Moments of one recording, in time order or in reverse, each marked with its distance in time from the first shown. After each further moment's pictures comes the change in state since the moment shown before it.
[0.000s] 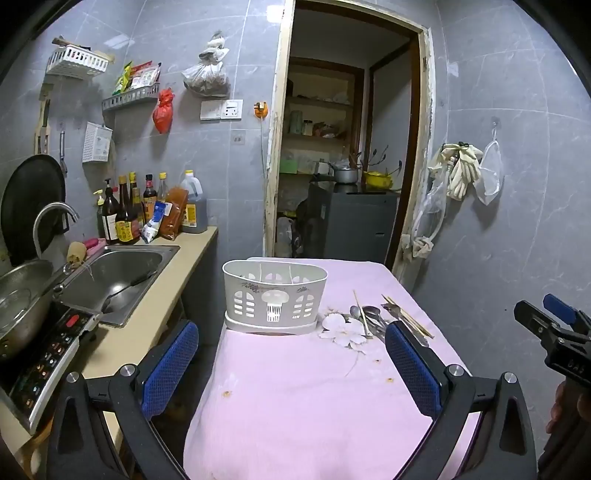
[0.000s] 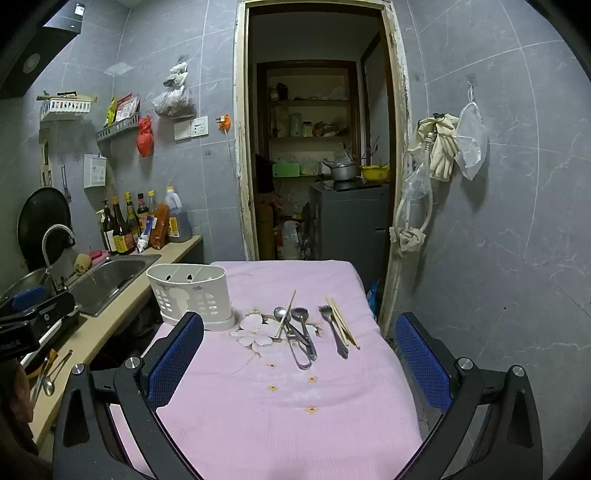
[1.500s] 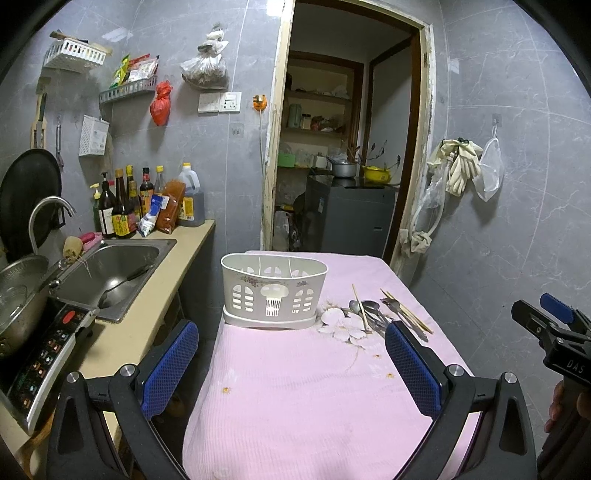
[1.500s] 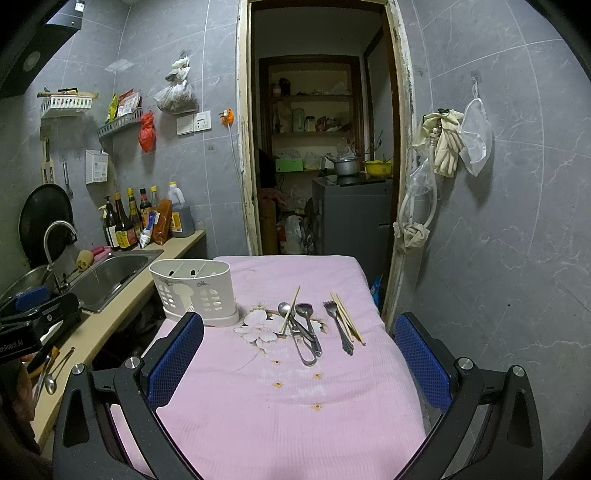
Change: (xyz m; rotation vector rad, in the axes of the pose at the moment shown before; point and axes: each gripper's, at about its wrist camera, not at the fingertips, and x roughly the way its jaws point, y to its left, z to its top) left arm 0.006 0.005 -0.007 -0.012 0.026 -0.010; right arm 0.002 0.004 -0.002 -0.004 0.011 0.004
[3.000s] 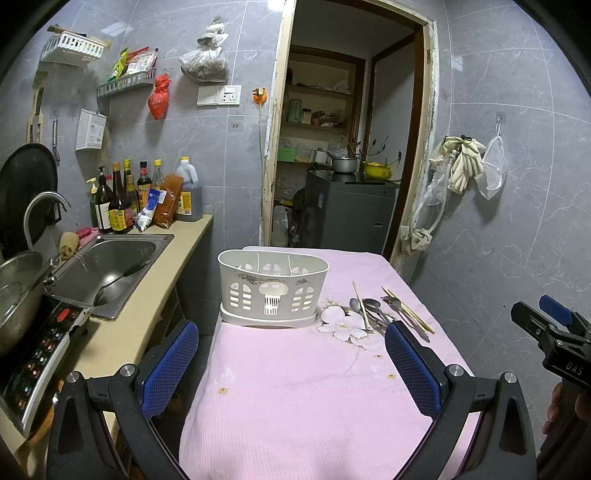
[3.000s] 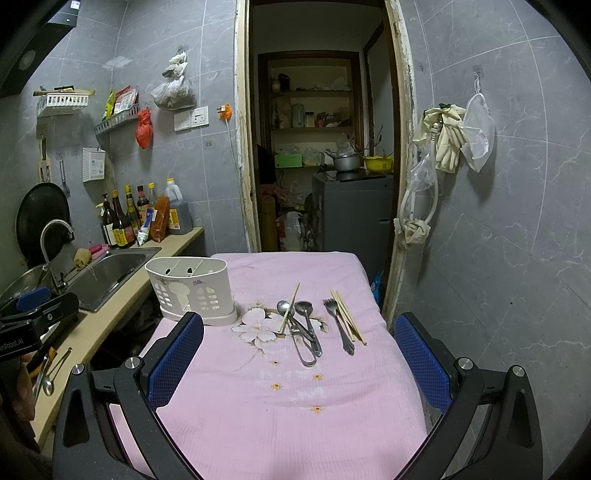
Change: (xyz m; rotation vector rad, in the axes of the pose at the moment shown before) left arm 0.002 0.000 -0.006 -0.004 0.009 0.002; right arm 0.004 0.005 0.000 0.002 0.012 0.000
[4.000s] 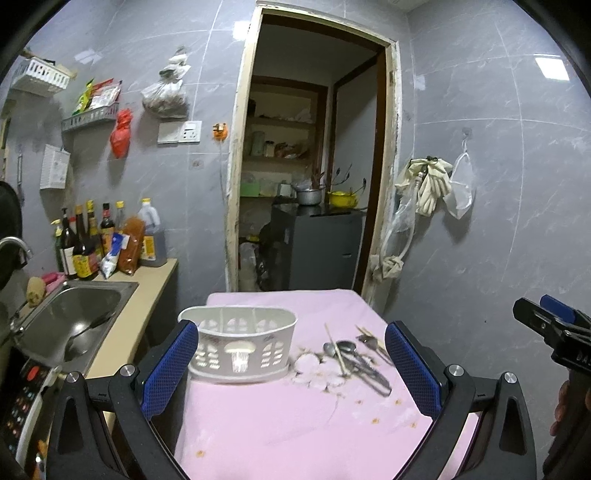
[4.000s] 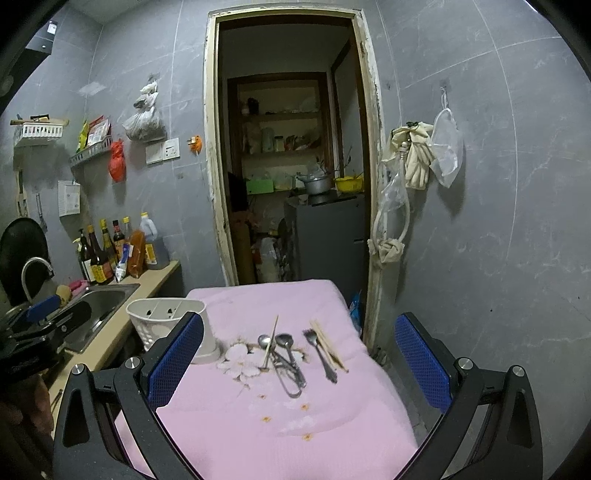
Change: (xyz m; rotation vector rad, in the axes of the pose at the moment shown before) left arm 0.031 -0.035 0.033 0.071 -0.132 -0.122; right arm 0.000 -0.031 0.024 0.089 -0.094 -0.083
